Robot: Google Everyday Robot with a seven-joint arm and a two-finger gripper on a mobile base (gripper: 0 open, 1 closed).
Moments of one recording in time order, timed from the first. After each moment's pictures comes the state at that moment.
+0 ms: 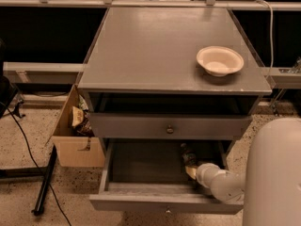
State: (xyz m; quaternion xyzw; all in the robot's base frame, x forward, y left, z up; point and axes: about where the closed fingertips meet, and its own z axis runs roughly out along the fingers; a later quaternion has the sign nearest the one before) arm 0.559 -0.209 0.377 -0.13 0.92 0.08 0.36
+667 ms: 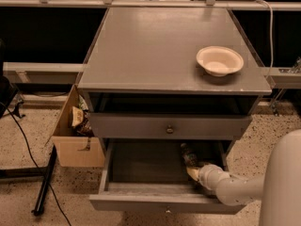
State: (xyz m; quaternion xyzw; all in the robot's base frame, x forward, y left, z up) arm 0.555 -0.208 0.384 -0.15 0.91 0.10 0.38
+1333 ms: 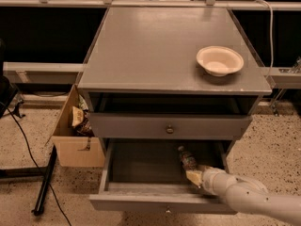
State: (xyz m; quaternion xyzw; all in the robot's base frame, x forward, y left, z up) arm 0.527 -0.198 0.413 -0.16 0.90 0.16 0.38
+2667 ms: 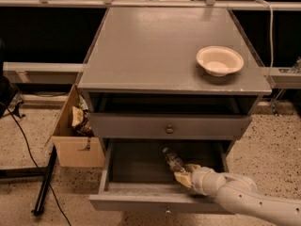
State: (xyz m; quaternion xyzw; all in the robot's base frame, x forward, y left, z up) arm 0.517 -0.148 0.422 -0.25 0.87 0.17 0.39
